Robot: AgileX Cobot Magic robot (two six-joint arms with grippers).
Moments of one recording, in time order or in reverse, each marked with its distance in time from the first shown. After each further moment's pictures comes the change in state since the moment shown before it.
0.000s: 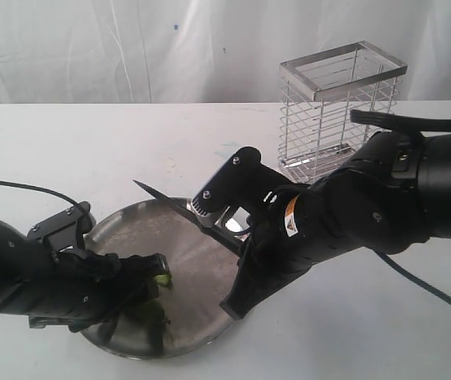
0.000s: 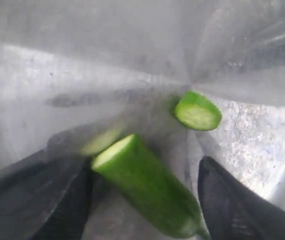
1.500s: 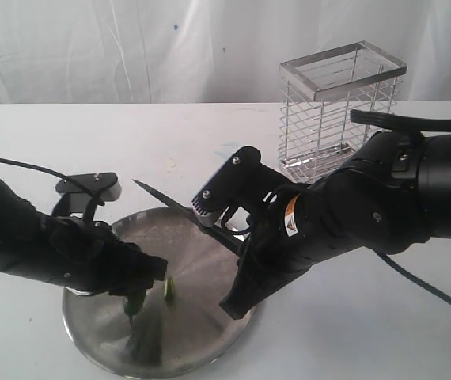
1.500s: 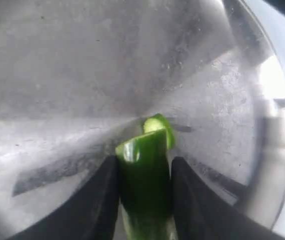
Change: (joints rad) left arm 0.108 -0.082 -0.091 0.358 0.259 0.177; right arm 0.000 0.000 0.000 0.000 -0.003 0.000
